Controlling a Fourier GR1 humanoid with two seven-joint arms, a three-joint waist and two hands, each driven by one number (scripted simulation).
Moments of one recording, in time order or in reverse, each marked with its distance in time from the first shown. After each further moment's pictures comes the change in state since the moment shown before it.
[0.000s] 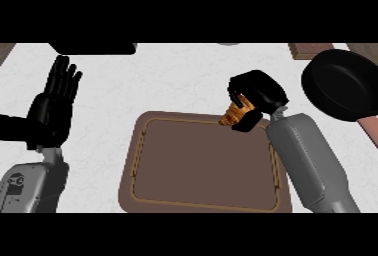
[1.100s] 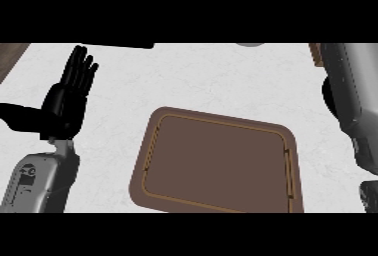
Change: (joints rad) left arm -0.066 -0.021 -0.049 0.001 -0.003 -0.020 0.027; right arm -0.480 -0.174 -0.328 0.247 0.664 -0.327 1.347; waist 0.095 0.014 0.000
